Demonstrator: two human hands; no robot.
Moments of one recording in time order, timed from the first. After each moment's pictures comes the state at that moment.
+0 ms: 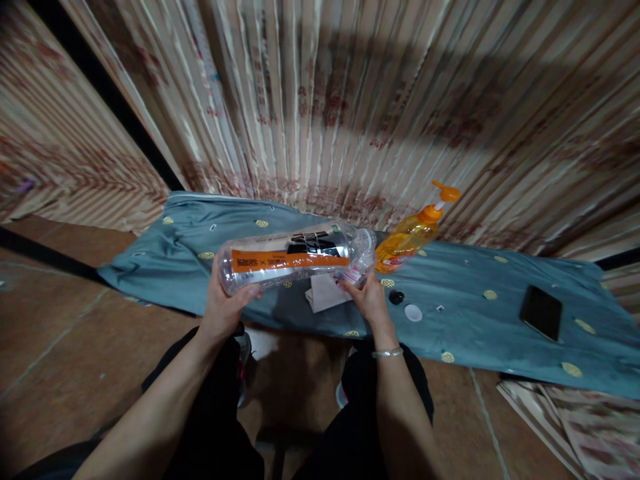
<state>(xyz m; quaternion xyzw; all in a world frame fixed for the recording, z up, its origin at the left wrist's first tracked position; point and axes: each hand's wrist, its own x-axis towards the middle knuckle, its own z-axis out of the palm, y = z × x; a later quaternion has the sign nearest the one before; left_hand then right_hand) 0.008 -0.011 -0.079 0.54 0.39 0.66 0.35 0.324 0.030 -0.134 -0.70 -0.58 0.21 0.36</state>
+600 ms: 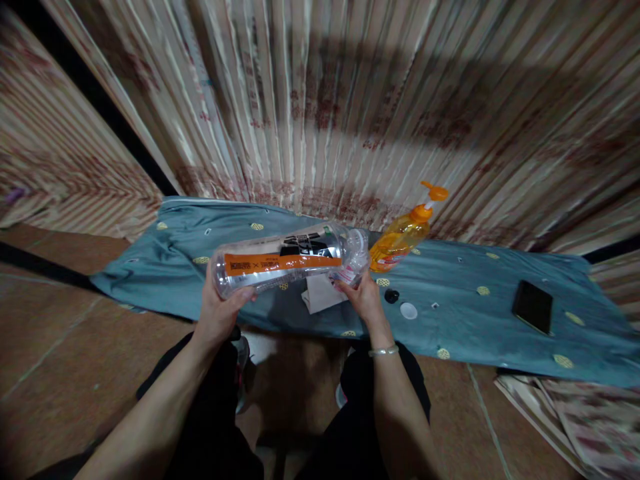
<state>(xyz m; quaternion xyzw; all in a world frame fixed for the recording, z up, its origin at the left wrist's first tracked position) 0.010 -0.010 -0.080 0.51 0.38 0.68 0.37 0.320 0.029 -0.133 -0.70 -0.58 0.21 0.37</state>
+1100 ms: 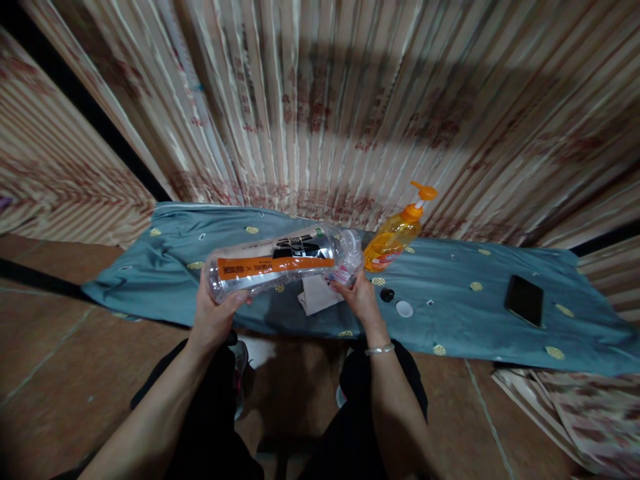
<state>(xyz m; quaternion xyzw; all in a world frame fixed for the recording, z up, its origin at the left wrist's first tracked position) 0.008 -0.011 -0.078 0.48 0.40 0.67 0.39 0.321 0.030 -0.133 -0.70 -0.58 0.21 0.36</state>
